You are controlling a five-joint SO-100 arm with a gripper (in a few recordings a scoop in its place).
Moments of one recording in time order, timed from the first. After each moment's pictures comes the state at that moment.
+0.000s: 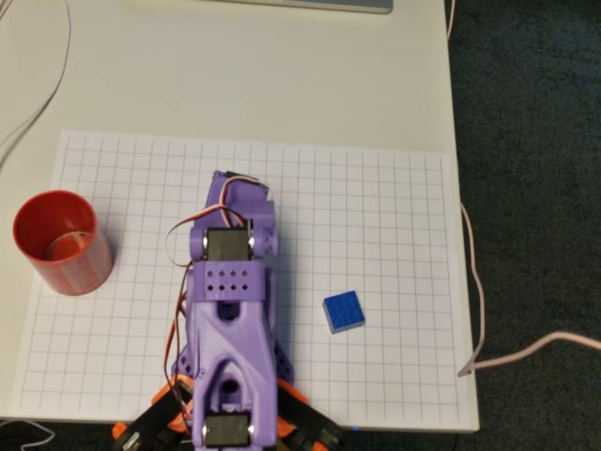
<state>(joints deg) -2.9 189.3 175.7 61.9 11.7</state>
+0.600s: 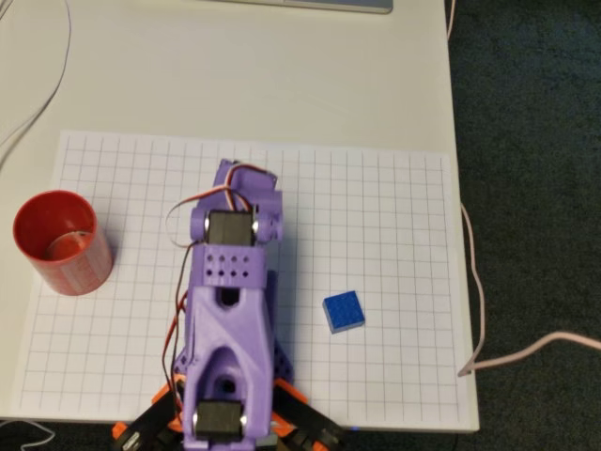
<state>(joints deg) 1.8 174.8 158.3 67.7 11.5</state>
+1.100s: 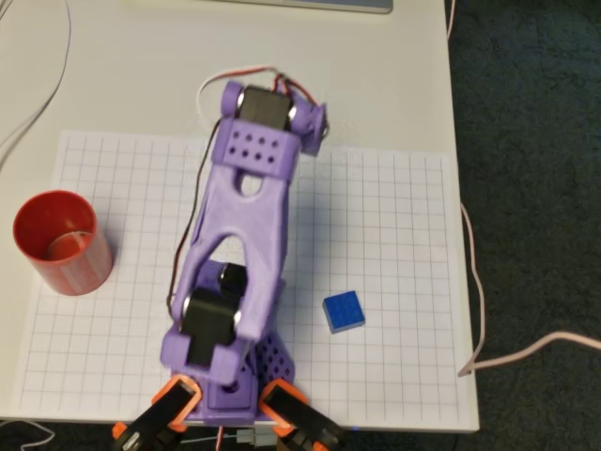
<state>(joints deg) 15.6 130.9 112.5 87.7 27.6</state>
